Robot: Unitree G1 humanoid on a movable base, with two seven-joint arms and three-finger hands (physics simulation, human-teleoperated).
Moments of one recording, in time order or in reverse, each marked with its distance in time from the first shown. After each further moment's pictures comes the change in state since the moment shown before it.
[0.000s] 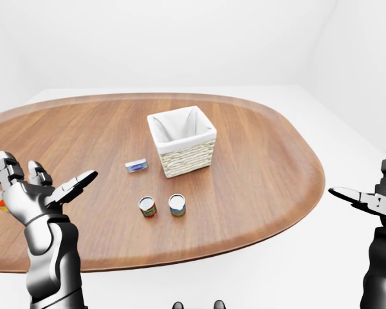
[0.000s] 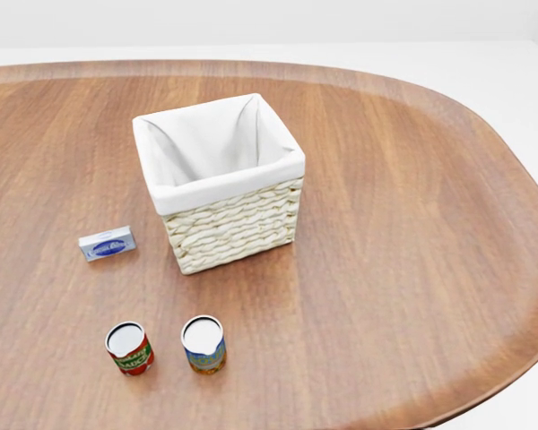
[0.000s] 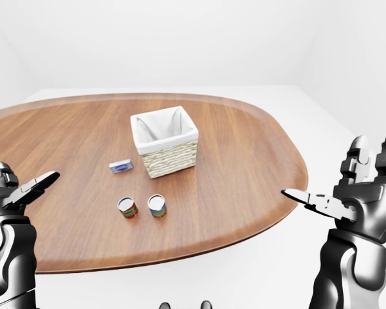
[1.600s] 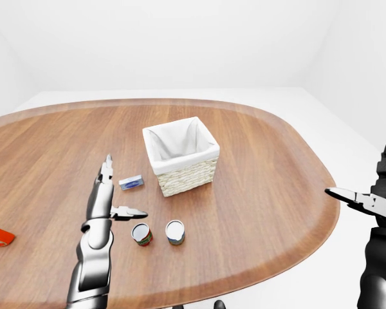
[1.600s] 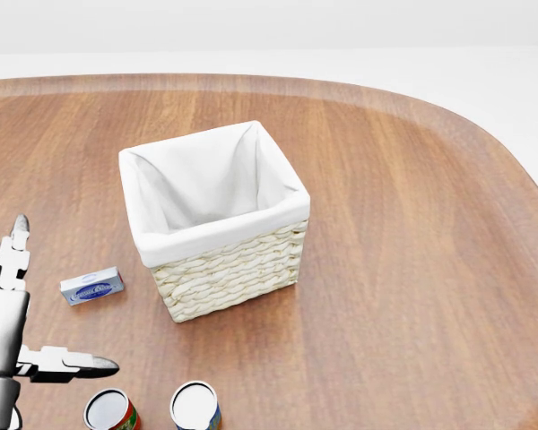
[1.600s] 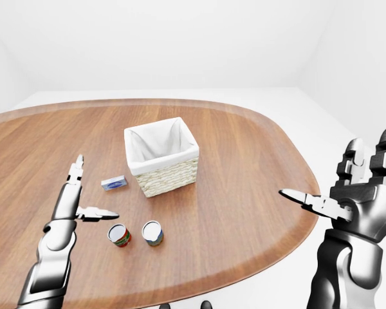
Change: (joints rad) left arm 0.061 -0.038 -0.271 0.150 0.911 0.000 -0.321; right arm 0.005 0.010 0.013 0.013 -0.013 0.000 -0.004
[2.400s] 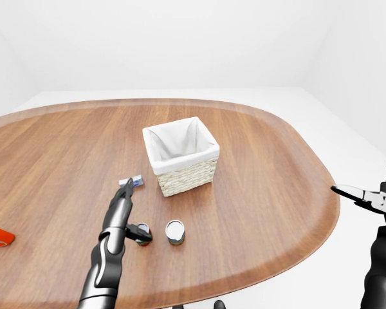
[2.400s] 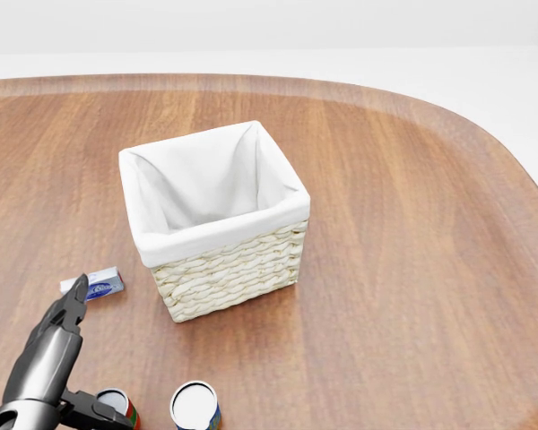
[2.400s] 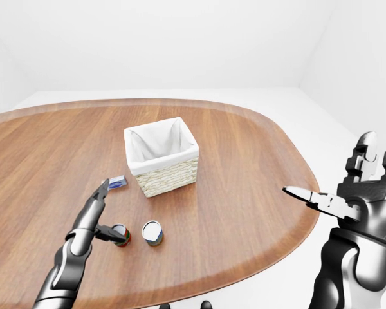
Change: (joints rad) left arm 0.002 -0.001 -0.088 0.264 0.214 -0.020 -0.052; right arm -0.013 -0.012 -0.011 -0.044 0.004 0.000 -0.025
